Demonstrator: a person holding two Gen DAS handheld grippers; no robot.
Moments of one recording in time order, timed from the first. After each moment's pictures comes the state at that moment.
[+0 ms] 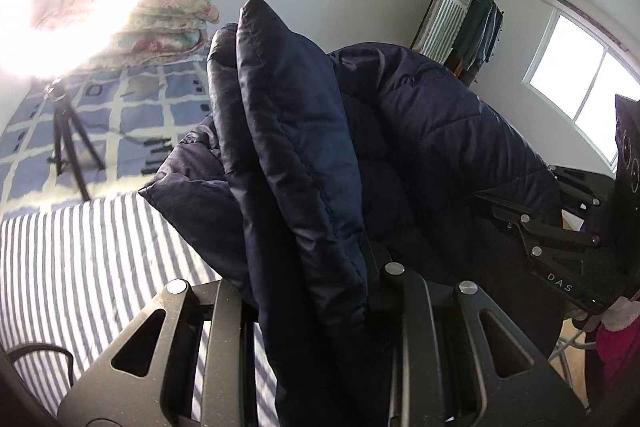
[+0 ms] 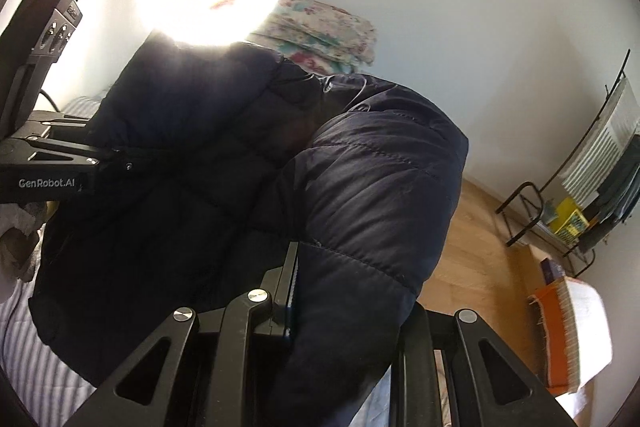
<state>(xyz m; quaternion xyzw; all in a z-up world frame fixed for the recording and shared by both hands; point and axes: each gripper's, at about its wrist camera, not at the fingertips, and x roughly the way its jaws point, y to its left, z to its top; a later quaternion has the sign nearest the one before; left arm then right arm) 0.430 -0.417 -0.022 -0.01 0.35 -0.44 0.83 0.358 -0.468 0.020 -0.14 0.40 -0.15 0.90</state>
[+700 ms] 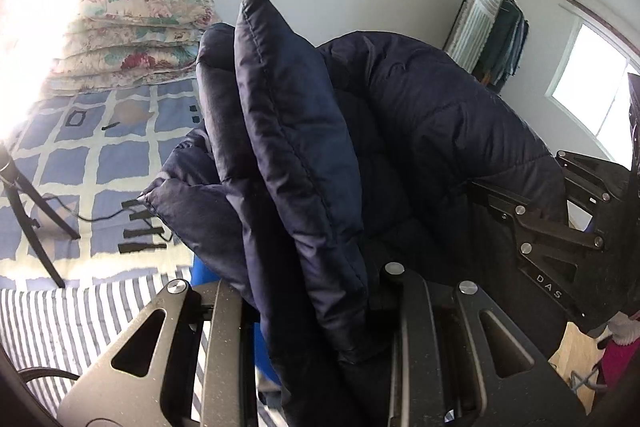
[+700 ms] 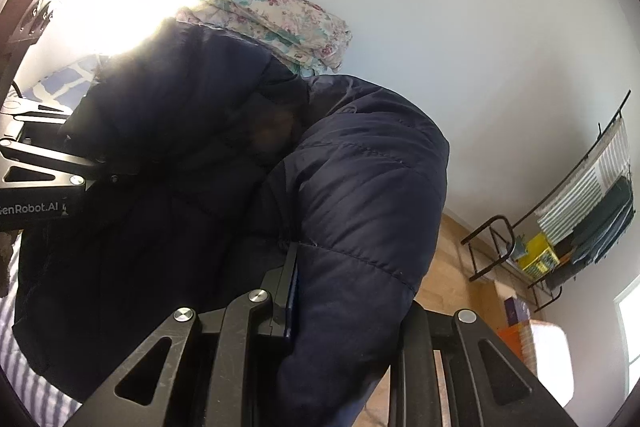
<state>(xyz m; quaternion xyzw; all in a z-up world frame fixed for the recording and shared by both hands) 0.569 -0.521 -0.031 -0.01 0.35 -0.41 0.85 0.506 -0.570 0.013 -0.20 0.39 -0.18 0.88</state>
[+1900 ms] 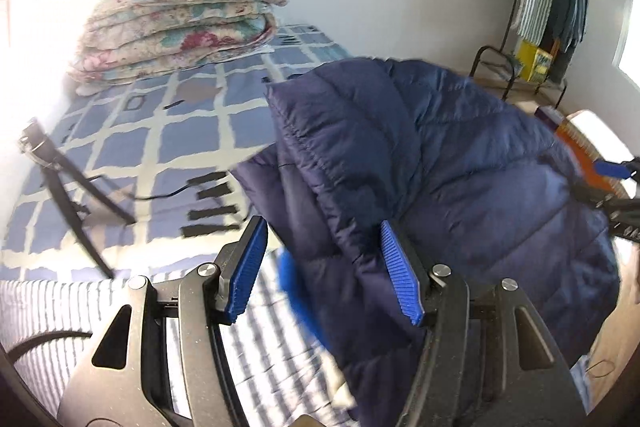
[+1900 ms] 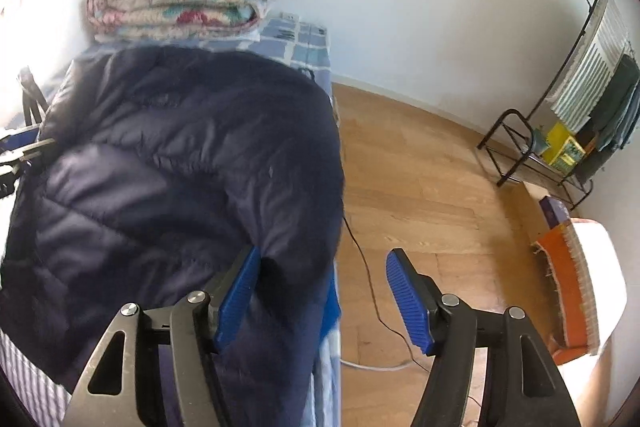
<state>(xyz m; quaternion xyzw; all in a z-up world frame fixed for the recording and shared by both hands) 0.583 -0.518 -0.097 0.08 0.37 -0.28 0.88 0.478 -0.693 -0.059 -0.03 0.45 -0.23 0.86</state>
